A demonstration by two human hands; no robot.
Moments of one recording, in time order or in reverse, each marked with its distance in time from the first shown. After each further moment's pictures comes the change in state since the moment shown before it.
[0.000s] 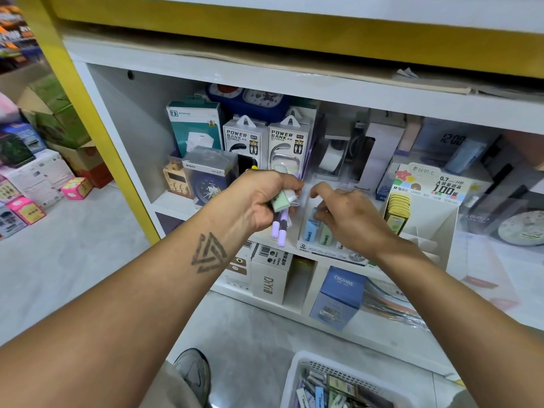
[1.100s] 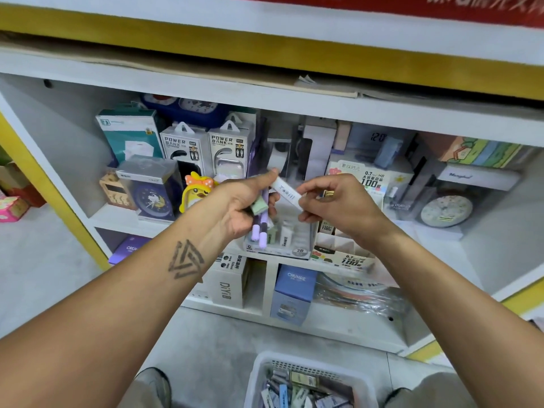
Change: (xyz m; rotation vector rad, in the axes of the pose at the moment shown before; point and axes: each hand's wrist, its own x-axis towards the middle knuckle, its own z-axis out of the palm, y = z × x) left_hand 0.006 -0.019 0.061 -0.061 -0.098 -0.021; right_hand -0.044 0.022 -0.071 0.834 0.111 0.325
